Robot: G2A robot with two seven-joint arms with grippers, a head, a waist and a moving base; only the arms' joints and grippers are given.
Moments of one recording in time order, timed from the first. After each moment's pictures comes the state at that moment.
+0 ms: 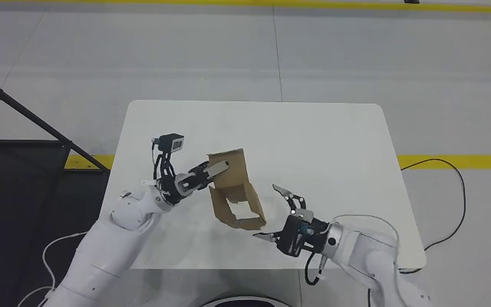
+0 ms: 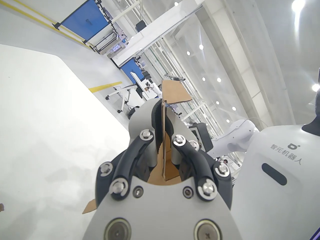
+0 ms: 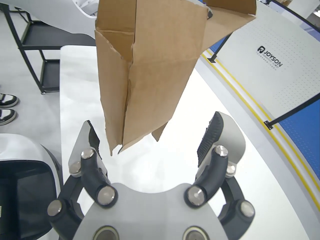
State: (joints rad) left arm 1.14 -1.05 -1.16 -1.51 -0.46 -0.80 -0.70; right arm -1.43 -1.02 1.21 -2.06 -1.52 -0.63 0.04
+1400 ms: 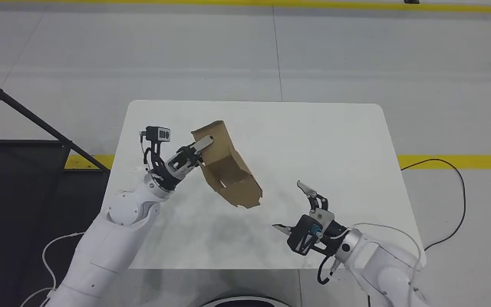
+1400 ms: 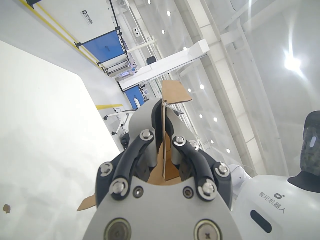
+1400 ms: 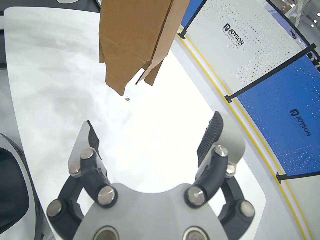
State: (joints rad) left arm 1.14 -1.08 -1.21 -1.48 -0.53 -0.64 -0.58; right arm -1.56 -1.01 1.31 -2.14 -1.67 -0.52 0.10
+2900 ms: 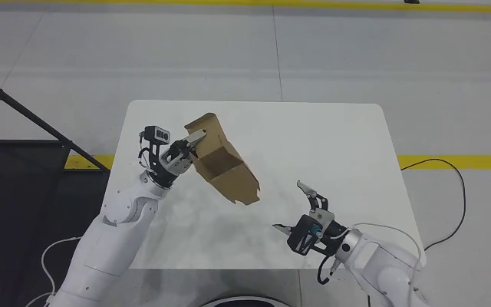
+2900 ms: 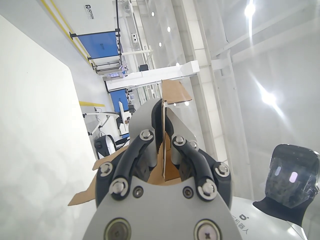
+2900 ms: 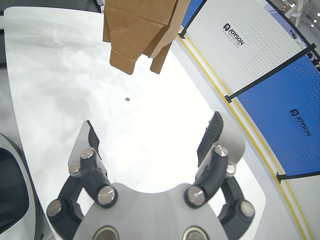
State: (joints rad) left arm 1.18 -1.10 -1.28 -1.52 -0.71 -0.45 -0.63; right arm -1.56 -1.01 1.31 -2.14 -1.67 -0.52 0.10
